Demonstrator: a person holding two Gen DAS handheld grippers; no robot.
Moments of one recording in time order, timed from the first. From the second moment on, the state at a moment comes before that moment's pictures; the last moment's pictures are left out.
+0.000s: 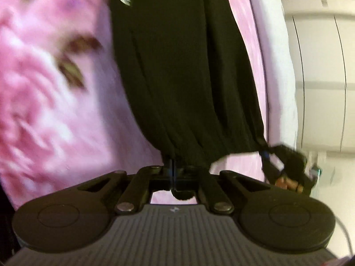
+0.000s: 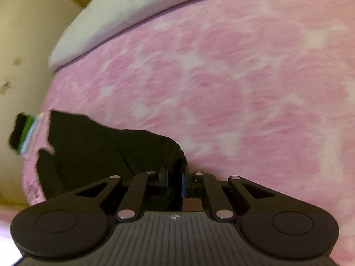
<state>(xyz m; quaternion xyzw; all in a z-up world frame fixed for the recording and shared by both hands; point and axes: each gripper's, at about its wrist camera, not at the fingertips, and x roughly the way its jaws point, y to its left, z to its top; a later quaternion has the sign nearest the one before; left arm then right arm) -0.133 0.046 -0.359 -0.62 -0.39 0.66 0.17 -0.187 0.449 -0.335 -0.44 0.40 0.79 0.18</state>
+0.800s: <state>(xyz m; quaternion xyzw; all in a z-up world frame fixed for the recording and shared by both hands) -0.346 -0.064 -0.270 -0.64 -0.01 0.74 0.20 0.007 0.355 -0.348 -0.39 0.59 0.63 0.33</state>
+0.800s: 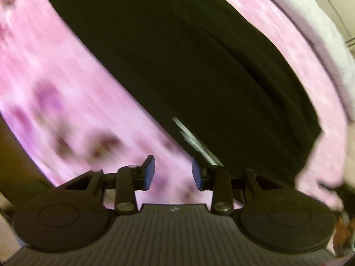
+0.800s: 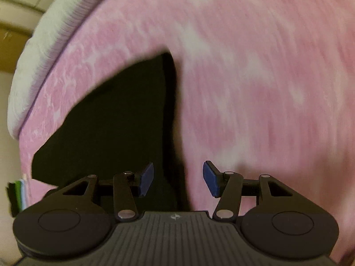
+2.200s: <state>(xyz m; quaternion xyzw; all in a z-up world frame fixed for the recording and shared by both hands) -0.658 -0.231 -0.337 -0.50 0.18 0.81 0.24 0.006 0.099 -0.344 -0.11 0.58 0.53 0.60</state>
